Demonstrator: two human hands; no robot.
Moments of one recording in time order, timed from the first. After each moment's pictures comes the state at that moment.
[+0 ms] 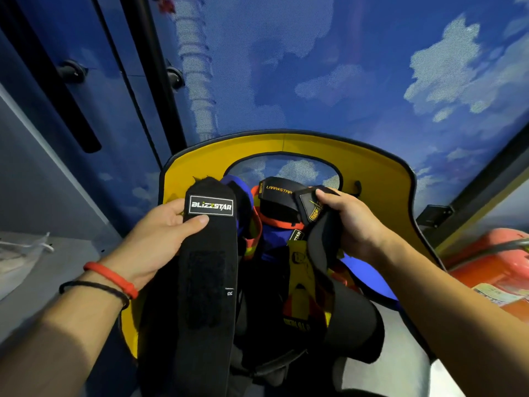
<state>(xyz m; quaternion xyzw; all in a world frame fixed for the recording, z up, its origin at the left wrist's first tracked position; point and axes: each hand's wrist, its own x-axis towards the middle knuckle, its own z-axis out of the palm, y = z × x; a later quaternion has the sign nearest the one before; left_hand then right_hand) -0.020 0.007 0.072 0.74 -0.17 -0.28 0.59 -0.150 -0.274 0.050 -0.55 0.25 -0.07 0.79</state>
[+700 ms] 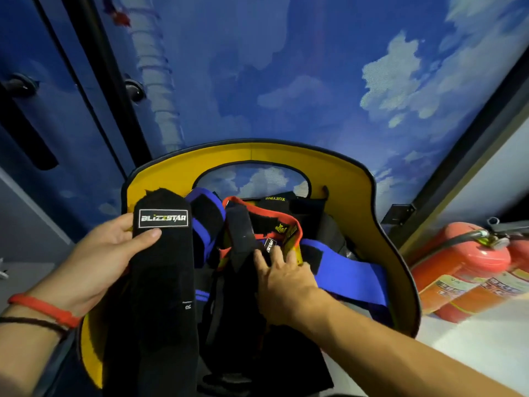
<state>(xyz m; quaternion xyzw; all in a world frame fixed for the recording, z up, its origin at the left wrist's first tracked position) -0.014 0.021 0.075 0.71 -0.20 -0.27 0.62 -0.168 -0.189 0.018 -0.95 0.21 0.24 0.04</state>
